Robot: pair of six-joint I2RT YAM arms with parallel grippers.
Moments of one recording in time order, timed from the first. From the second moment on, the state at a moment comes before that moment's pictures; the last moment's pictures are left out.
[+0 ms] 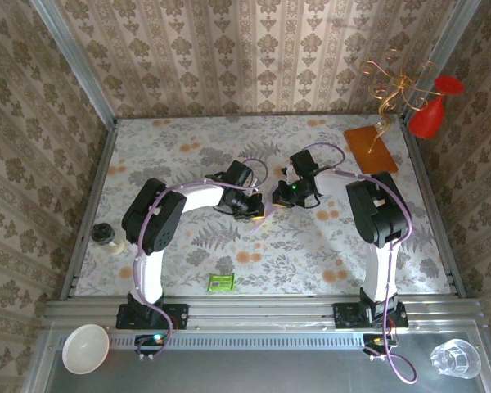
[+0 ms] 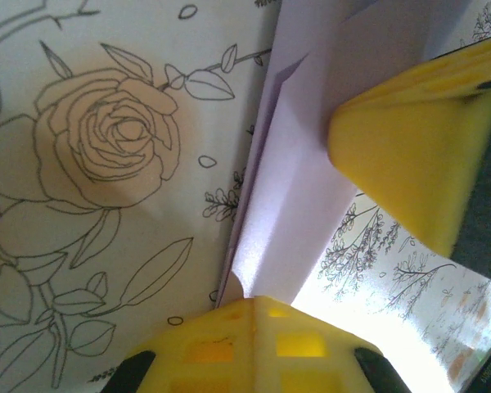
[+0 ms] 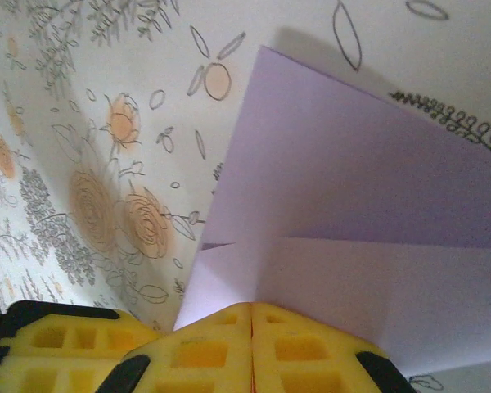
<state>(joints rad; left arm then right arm) -0.67 2.01 1.22 -0.34 0.52 -0.60 0.35 2.00 1.21 -0.33 -0.51 0.53</state>
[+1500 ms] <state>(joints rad) -0.66 2.01 1.25 -0.40 0.53 -0.60 0.26 1.81 1.12 -0.21 -0.50 0.65</state>
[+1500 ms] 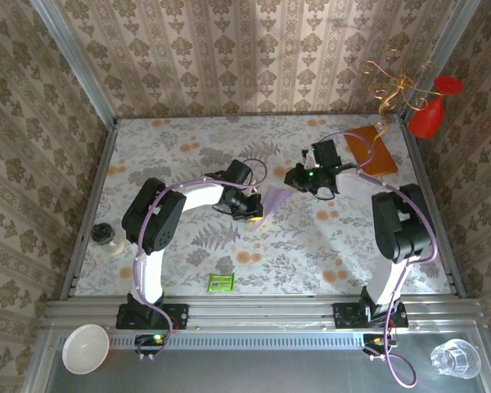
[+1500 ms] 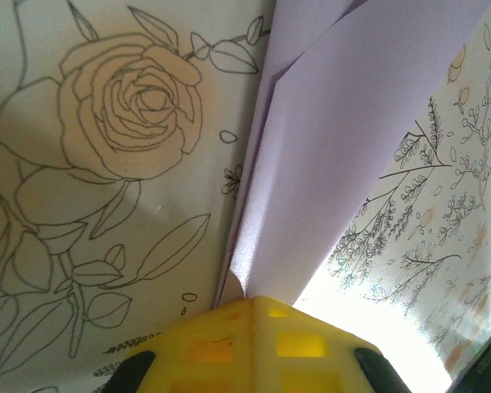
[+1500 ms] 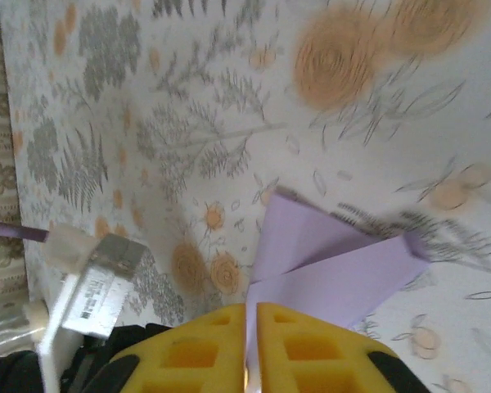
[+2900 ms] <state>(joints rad) -0.71 2.14 1.41 -0.34 0.56 -0.60 0.25 2.08 1.24 -0.25 -0.63 0.57</state>
